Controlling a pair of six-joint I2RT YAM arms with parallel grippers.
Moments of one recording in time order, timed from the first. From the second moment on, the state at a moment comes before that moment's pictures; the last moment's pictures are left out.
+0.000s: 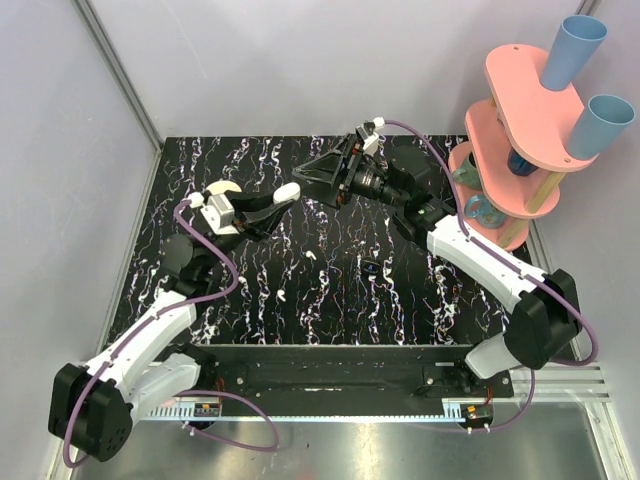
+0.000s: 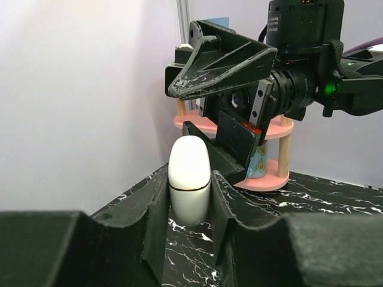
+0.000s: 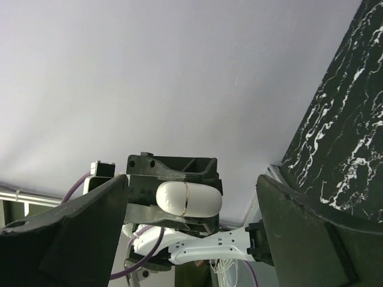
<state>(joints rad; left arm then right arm) -0.41 0.93 0.58 0.88 0.54 -0.17 0.62 1.48 1.25 0.32 -0.55 1.31</state>
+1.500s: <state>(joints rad) -0.46 1.00 0.59 0.88 0.47 -0.13 0.62 1.53 1.31 0.22 -0.63 1.23</state>
